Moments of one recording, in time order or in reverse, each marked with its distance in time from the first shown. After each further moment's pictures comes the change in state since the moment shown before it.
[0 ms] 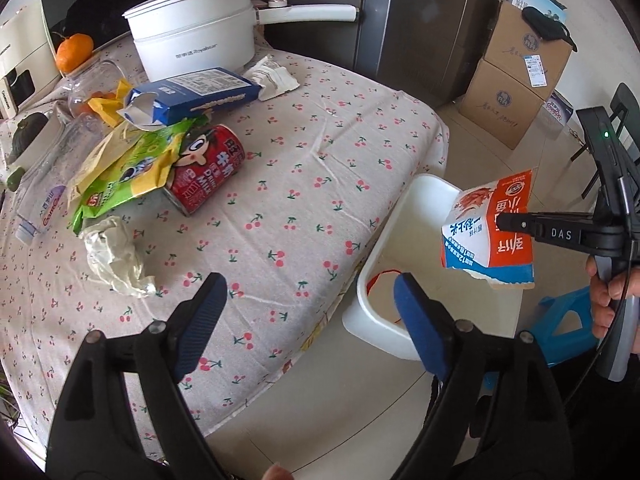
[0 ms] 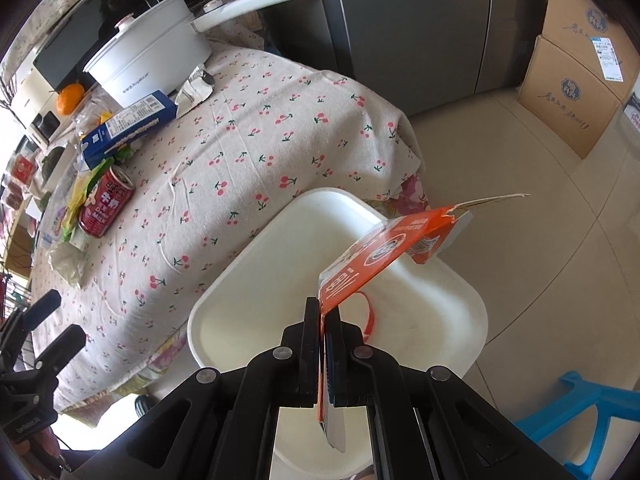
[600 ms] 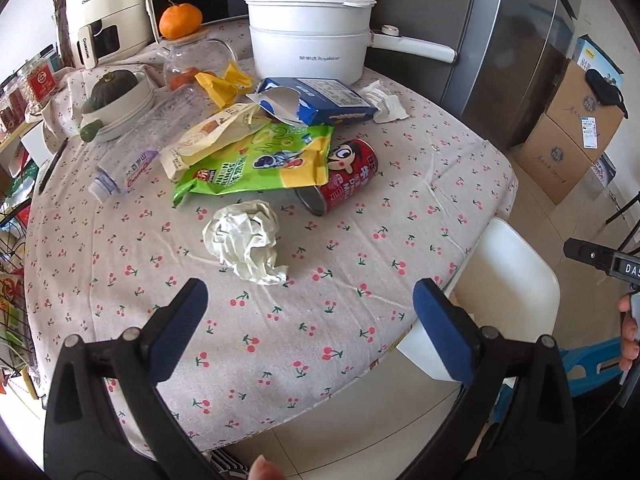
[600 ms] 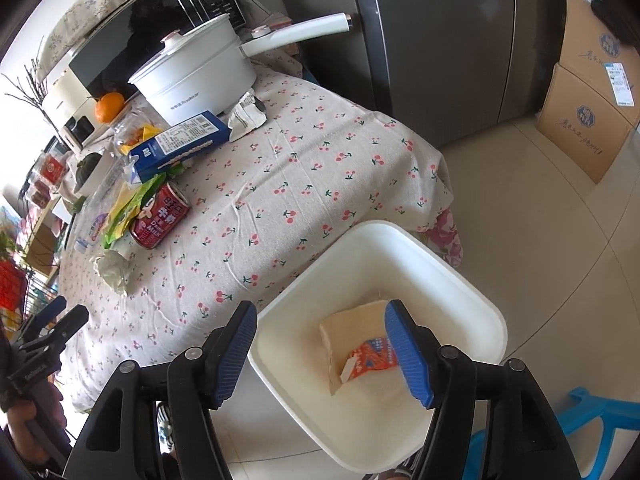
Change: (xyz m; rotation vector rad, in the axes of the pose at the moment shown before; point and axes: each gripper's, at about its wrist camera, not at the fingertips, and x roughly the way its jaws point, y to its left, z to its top) left arm -0.032 0.086 -0.011 -0.199 -0.052 0.133; right arm -0.044 0.039 0.005 -0.043 -0.090 0.067
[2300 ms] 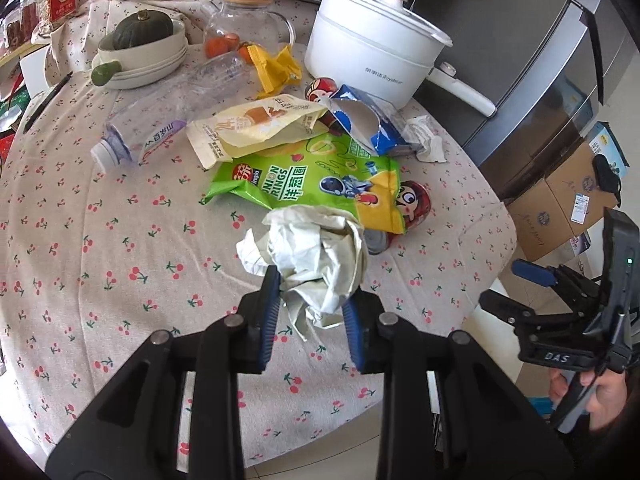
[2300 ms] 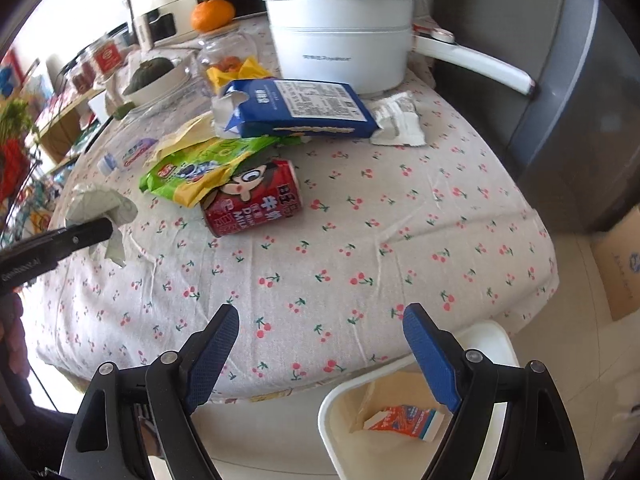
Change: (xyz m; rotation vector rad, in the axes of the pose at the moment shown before) left arm 0.016 0.085 0.023 -0.235 0.029 -0.148; right arm 0.072 0.156 0.033 -0.467 0.039 0.014
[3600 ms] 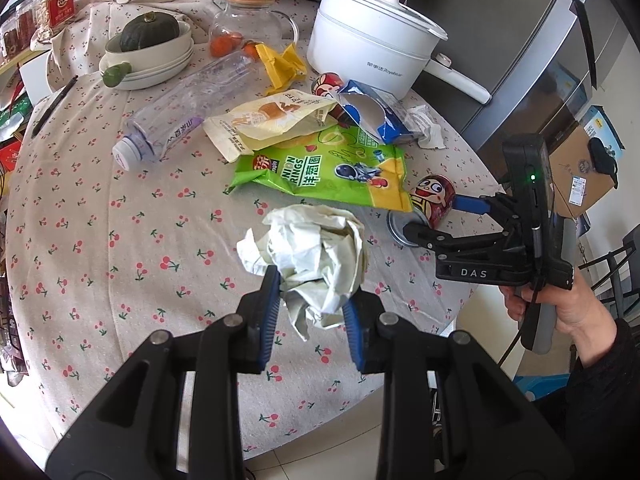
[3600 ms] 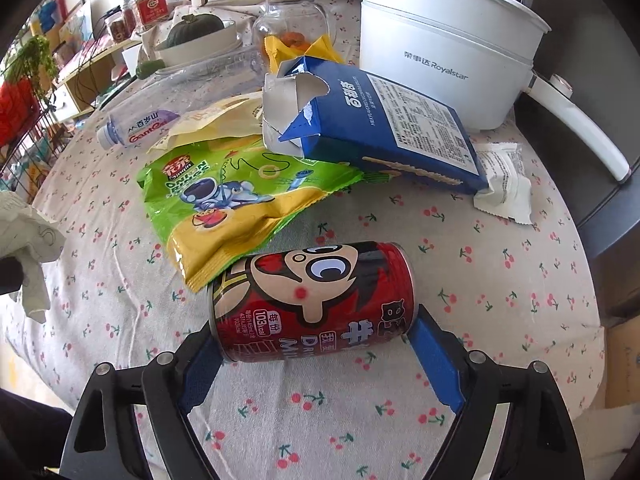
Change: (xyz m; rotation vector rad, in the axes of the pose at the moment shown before) left arm -0.010 0.014 -0.004 0.049 0.042 0.002; right arm 0.077 0.045 0.051 -0.197 0.009 0.036
